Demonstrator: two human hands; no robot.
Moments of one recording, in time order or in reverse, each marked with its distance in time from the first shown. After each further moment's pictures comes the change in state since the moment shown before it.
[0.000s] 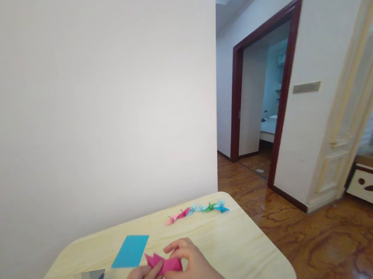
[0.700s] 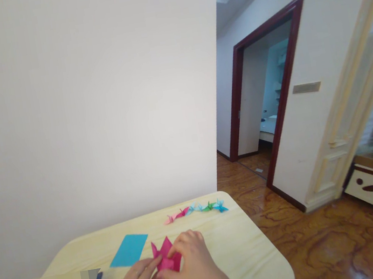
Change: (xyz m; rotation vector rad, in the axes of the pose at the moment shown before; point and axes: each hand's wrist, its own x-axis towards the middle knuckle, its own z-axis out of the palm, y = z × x) left_hand 0.008 -0.007 0.006 -0.017 0.006 -0.033; right_hand 0.004 -0.018 -0.008 -0.444 0.051 -0.033
